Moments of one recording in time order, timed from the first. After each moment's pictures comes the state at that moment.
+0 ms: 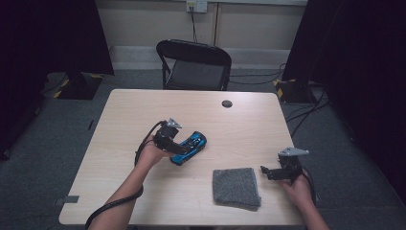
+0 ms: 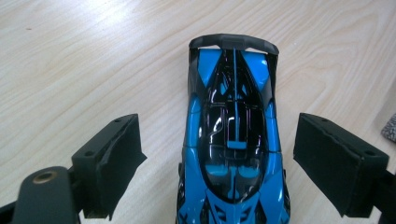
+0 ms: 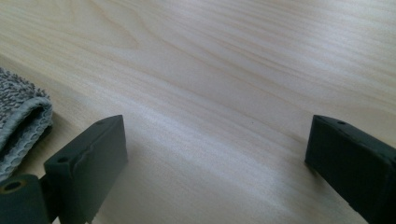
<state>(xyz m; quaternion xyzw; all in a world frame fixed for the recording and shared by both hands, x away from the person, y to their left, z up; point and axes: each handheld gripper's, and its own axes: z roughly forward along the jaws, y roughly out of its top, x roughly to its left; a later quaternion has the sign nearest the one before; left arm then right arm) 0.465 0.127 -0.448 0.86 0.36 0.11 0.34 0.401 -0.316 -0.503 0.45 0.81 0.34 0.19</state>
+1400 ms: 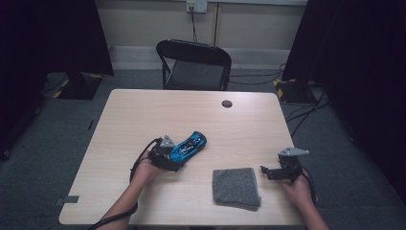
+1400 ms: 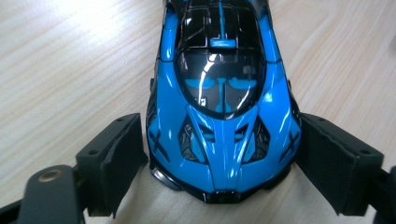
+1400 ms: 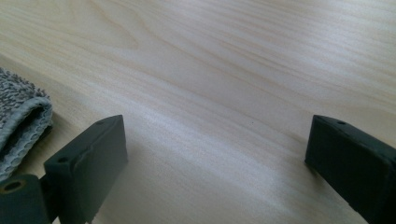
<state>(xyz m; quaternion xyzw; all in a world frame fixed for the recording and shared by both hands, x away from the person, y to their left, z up) 0.431 0.147 -0.501 0.86 0.33 0.12 0.36 0.400 -0.316 -0.503 0.45 0.81 0.34 0.19</state>
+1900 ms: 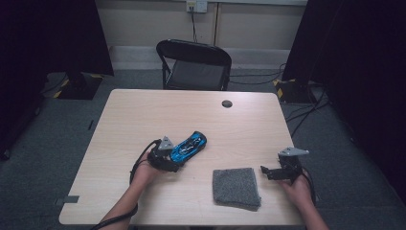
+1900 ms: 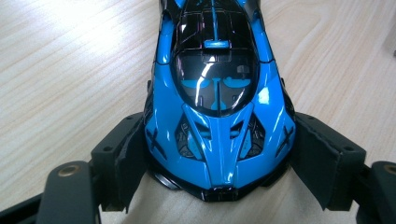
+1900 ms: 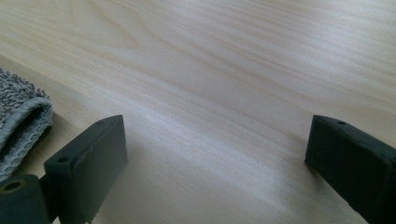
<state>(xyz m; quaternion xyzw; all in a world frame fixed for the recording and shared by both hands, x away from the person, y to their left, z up) 0.429 0.149 -0.504 0.86 0.32 0.13 0.39 0.400 -0.316 -0.503 0.45 0.81 0.34 0.19</state>
